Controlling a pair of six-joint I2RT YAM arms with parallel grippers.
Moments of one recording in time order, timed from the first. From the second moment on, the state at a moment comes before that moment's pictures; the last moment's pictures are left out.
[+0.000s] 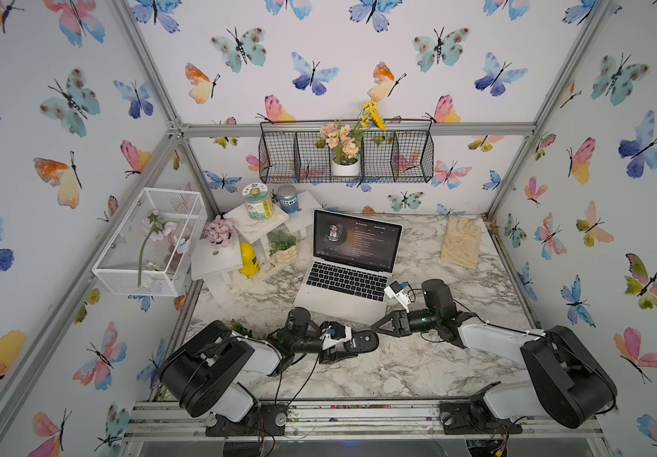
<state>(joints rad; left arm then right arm) -0.69 1.50 0.25 0.83 0.78 0.43 0.50 1.39 0.53 0.14 -1.01 0.52</state>
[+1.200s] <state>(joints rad) -0.69 1.49 0.27 0.81 0.78 0.43 0.56 1.42 0.58 -0.14 -0.89 0.34</state>
